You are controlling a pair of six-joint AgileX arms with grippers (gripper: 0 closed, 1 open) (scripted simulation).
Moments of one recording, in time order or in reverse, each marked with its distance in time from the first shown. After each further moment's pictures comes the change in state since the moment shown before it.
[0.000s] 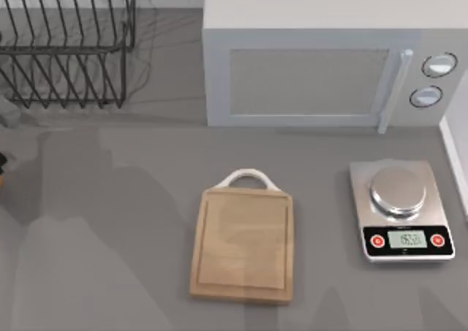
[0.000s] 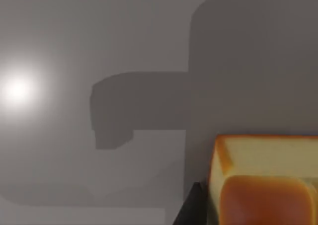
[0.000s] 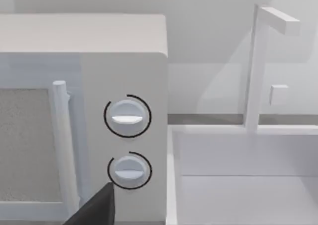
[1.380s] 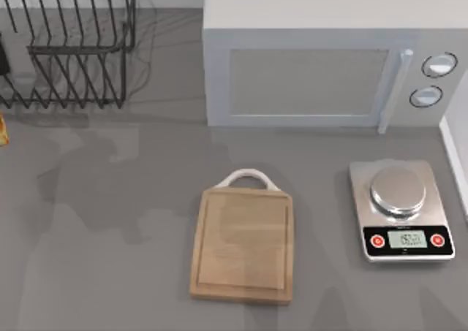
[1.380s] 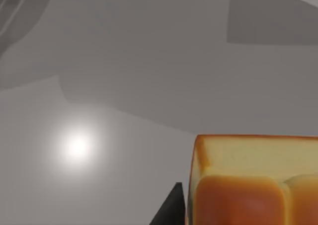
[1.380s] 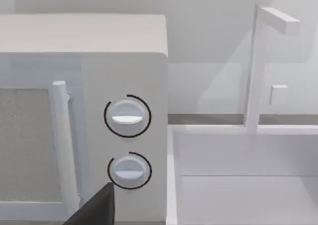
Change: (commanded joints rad) left arm -0.122 -0.101 0.228 -0.357 0.028 0.354; right arm 0.000 0.000 0.000 0.000 0.000 0.000
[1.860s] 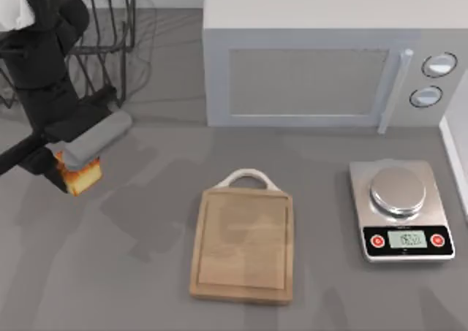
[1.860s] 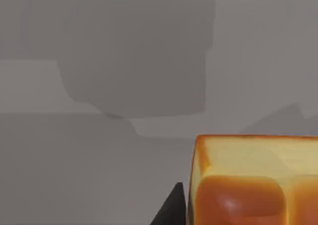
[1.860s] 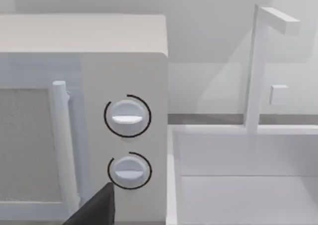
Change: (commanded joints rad) left arm -0.276 0.051 -0.079 -0.059 0.063 0.818; right arm 0.000 0.000 0.000 0.000 0.000 0.000
